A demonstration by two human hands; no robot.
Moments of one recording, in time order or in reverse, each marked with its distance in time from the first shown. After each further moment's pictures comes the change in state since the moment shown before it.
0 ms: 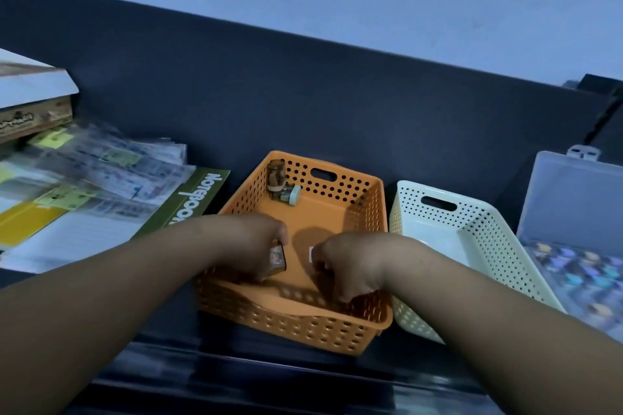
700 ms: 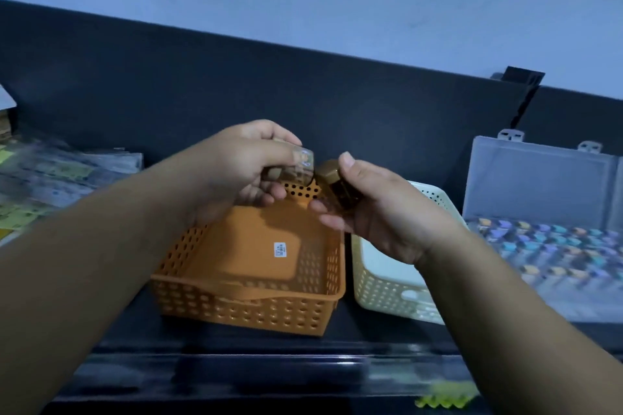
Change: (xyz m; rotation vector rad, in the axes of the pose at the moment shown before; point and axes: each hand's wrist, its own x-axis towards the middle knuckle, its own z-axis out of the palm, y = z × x) left_hand -0.046 0.056 -0.038 -1.042 0.364 0.415; right_hand -0.066 0.044 0.009 1.723 0.553 -0.379
